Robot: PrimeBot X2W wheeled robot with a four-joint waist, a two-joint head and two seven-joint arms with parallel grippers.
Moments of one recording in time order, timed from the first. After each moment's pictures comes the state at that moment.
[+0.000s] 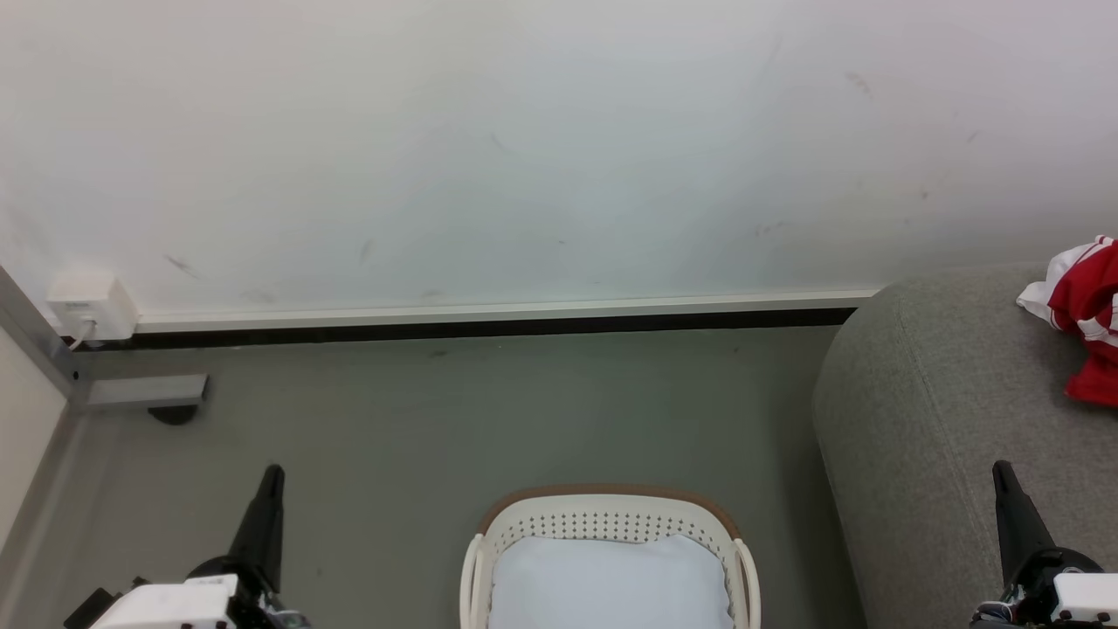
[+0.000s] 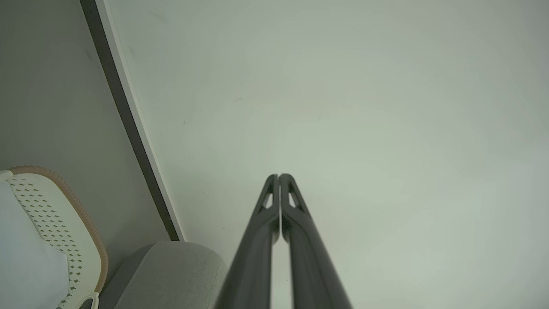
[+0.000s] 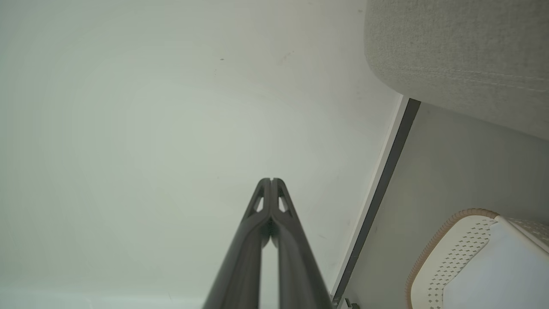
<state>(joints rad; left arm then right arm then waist) -0.11 0.05 0.12 0.25 -1.61 -0.13 0.11 -0.11 -0.05 -0.11 0.25 1.61 0.13 0.11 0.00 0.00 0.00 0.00</state>
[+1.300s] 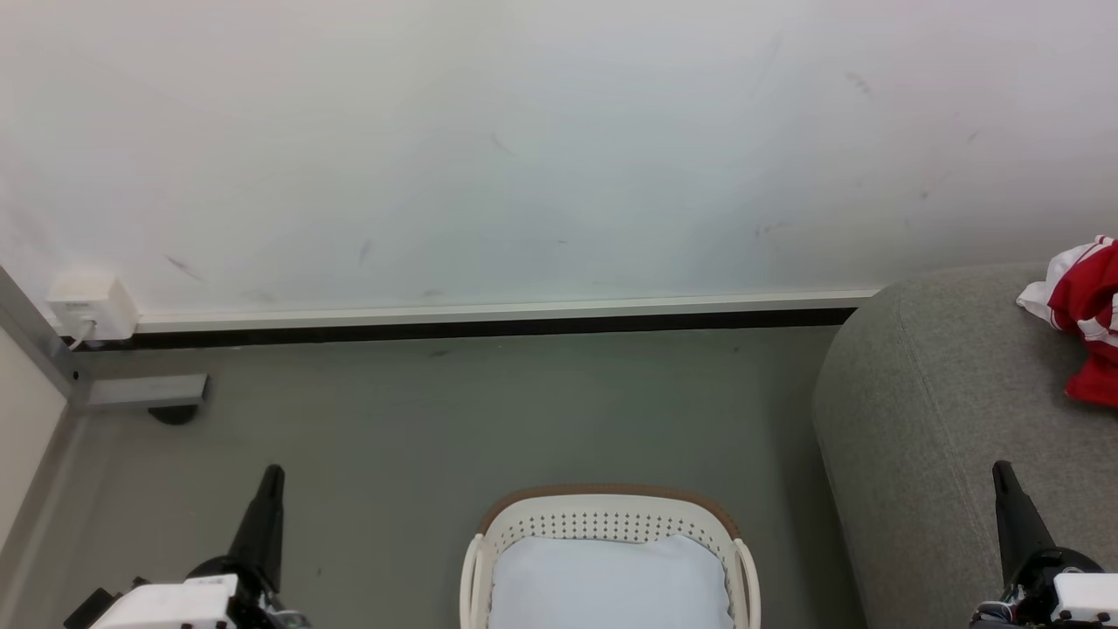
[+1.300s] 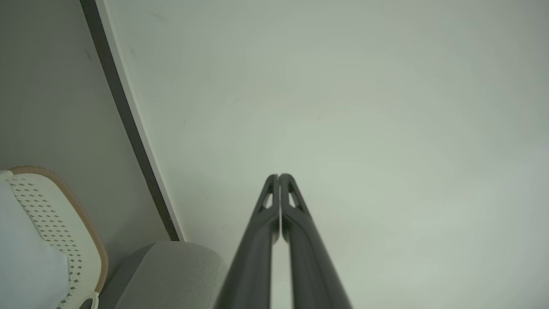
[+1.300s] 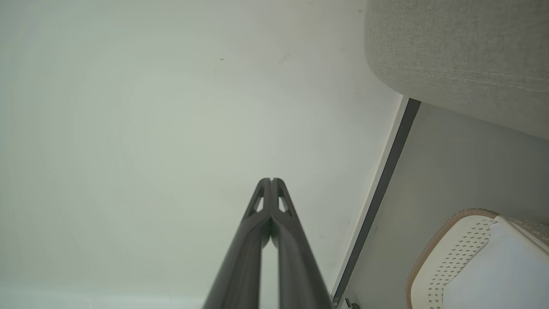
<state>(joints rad) -0.11 0.05 0.12 0.25 -1.61 -0.13 0.11 -0.11 -0.05 -0.11 0.25 1.61 0.13 0.11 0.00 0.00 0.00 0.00</state>
